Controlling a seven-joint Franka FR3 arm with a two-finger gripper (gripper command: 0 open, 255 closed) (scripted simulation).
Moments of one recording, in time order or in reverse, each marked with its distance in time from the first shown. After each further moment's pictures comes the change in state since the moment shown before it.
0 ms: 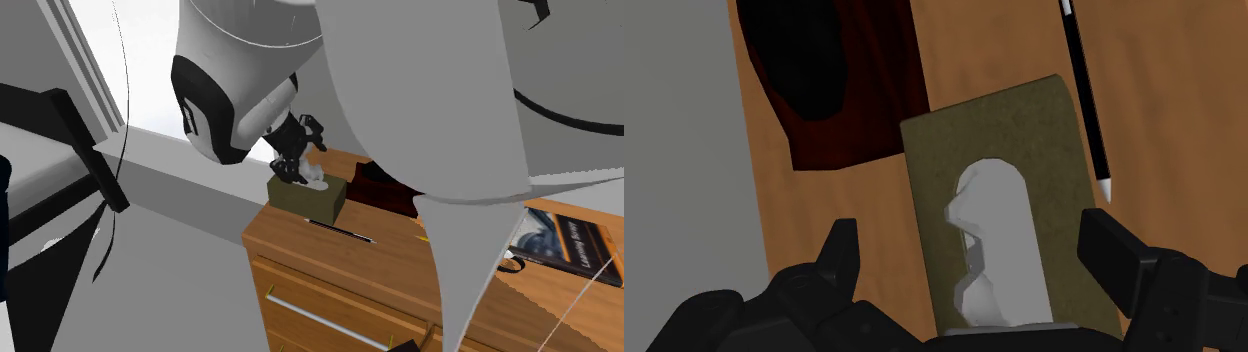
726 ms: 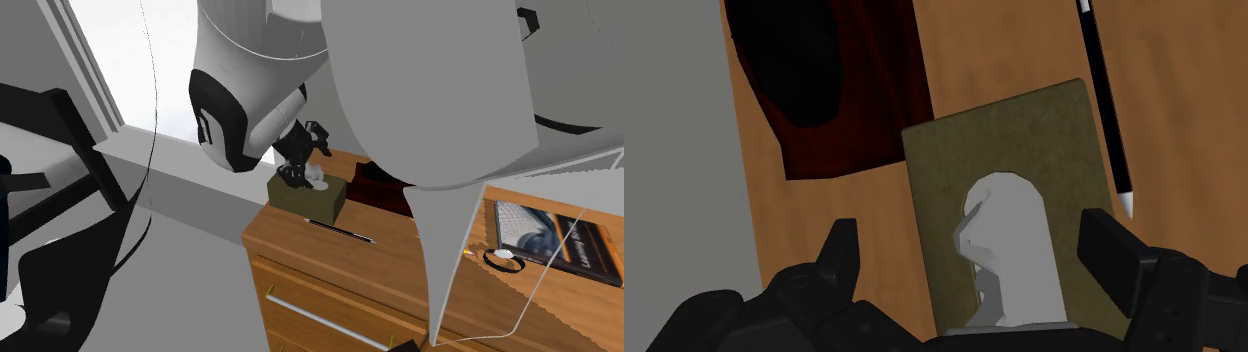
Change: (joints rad) arm -0.015 0.031 -0.014 -0.007 -0.019 0.046 0.007
